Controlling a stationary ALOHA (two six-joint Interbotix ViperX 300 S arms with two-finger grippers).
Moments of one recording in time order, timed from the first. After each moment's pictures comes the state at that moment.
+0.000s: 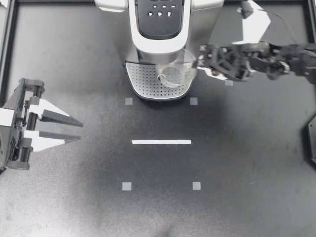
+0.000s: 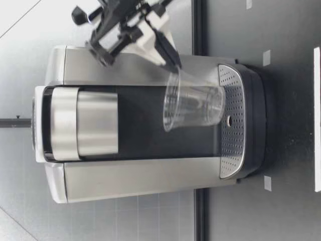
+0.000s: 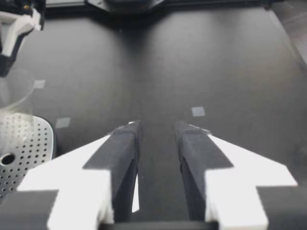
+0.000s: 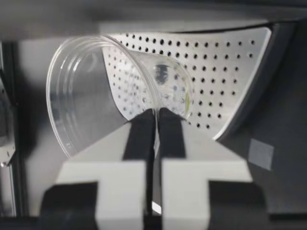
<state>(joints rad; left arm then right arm) -0.10 -0.80 1.10 1.13 0.02 -1.11 -0.41 -0.09 0.77 0.31 0.05 0.87</state>
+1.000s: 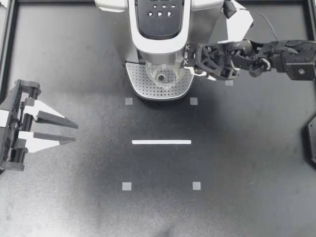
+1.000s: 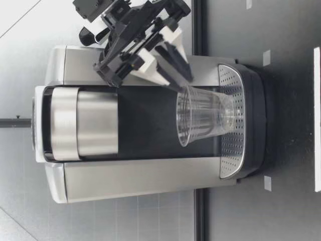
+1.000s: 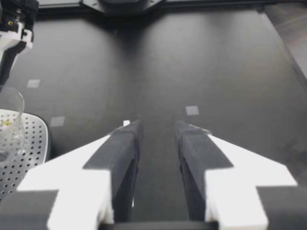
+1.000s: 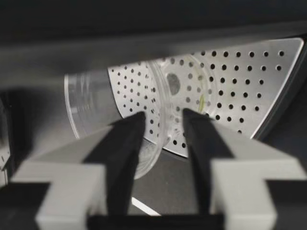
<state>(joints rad) -0.10 -0.85 1.13 1.12 0.00 -1.12 -0.40 -0.01 0.70 0.31 0.07 0.87</state>
